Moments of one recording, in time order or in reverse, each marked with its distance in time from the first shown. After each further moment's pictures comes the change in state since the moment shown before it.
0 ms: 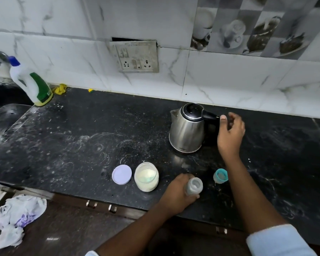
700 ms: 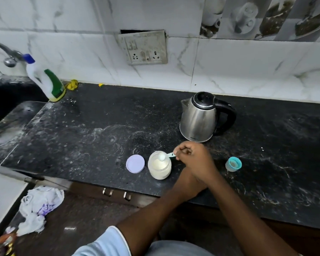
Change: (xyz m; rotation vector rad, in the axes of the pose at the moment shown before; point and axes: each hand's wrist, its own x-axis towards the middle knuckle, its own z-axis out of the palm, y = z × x) left_hand -0.009 0.015 -0.008 -0.079 -0.029 -0.140; right_hand -0.151 -0.056 0.013 0.025 -0.742 -0.004
